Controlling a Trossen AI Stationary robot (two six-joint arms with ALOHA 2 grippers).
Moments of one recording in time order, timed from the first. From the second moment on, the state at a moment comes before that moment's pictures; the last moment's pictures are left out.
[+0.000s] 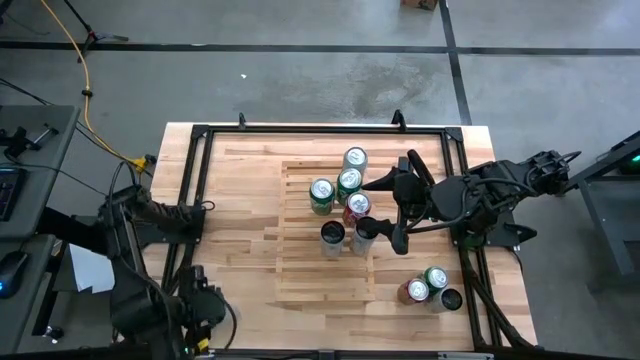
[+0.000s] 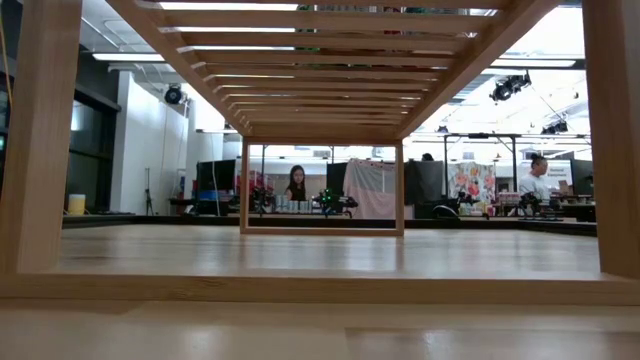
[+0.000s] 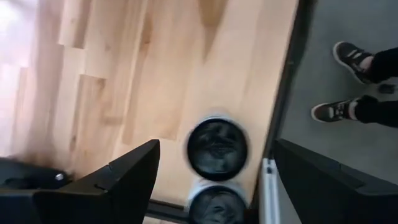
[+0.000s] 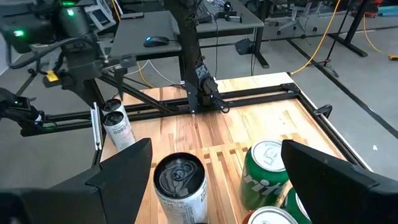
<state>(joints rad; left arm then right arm) -1.08 1.72 1.79 -1.56 -0.30 -1.27 0.43 1.39 1.77 -0.80 0.51 0.28</state>
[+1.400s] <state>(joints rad) -1.07 1.67 1.44 -1.21 -0.19 -1.19 0.43 1.39 1.77 -0.87 0.52 0.31</state>
